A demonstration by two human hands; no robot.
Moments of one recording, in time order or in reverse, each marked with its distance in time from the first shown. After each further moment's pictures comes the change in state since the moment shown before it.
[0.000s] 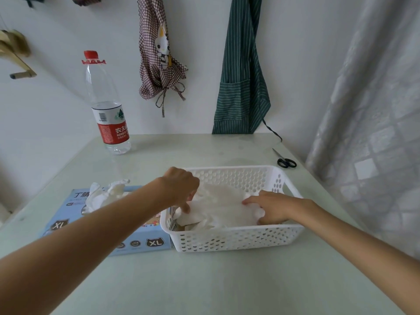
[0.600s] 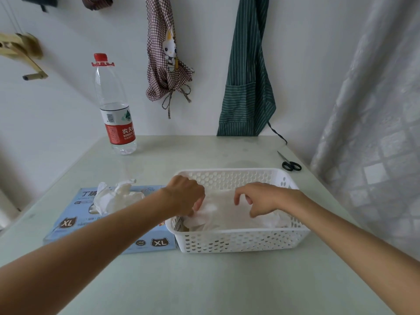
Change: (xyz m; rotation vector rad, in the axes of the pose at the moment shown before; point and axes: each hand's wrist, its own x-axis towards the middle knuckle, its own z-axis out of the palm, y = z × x) left_hand -0.004 0.007 0.014 -0.048 0.093 0.038; right_hand 0.014 -0.024 -0.024 0.015 0.067 -0.106
